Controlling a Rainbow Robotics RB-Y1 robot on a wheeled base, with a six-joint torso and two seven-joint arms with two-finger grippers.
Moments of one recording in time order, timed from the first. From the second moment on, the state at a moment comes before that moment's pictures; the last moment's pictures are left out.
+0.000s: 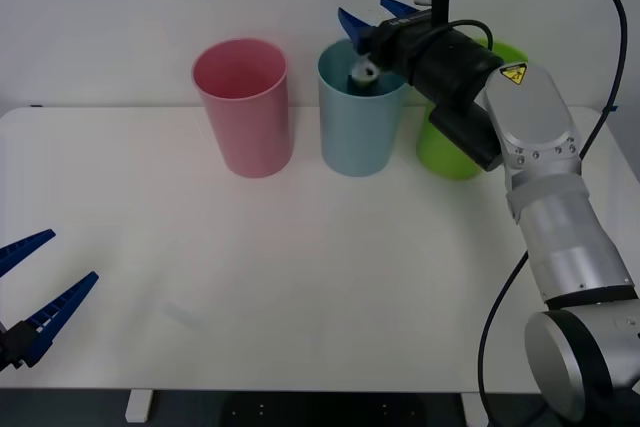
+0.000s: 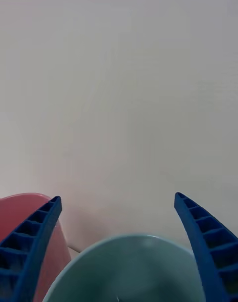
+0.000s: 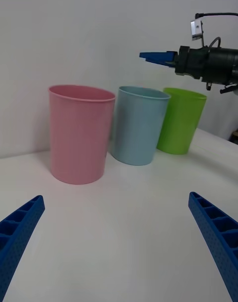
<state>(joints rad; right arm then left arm) -0.80 -0.16 -0.10 -1.12 1.73 -0.49 -0.43 0.35 0.40 0.52 -1.66 -0.96 -1.22 0.00</state>
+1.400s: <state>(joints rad) -0.37 -0.49 0.09 -1.57 1.28 -0.55 -0.23 0.35 0.40 0.52 -1.66 -0.96 -1.22 0.00</state>
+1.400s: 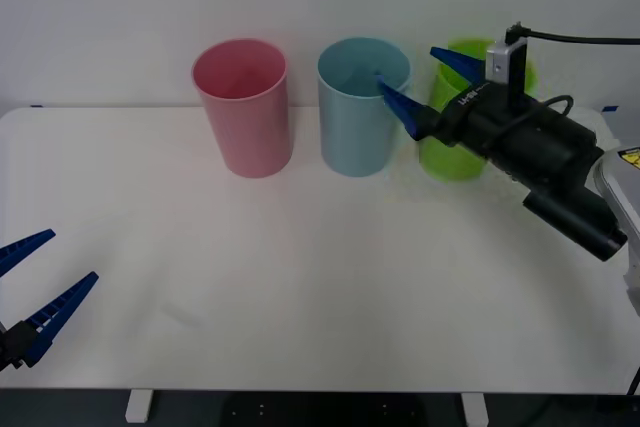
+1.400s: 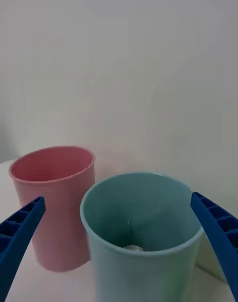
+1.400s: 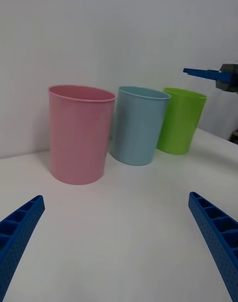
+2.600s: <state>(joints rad) 0.15 -0.67 -0.17 -1.82 1.06 -0.95 -0.09 0.35 0.40 0.52 -1.66 -0.96 -1.22 0.00</state>
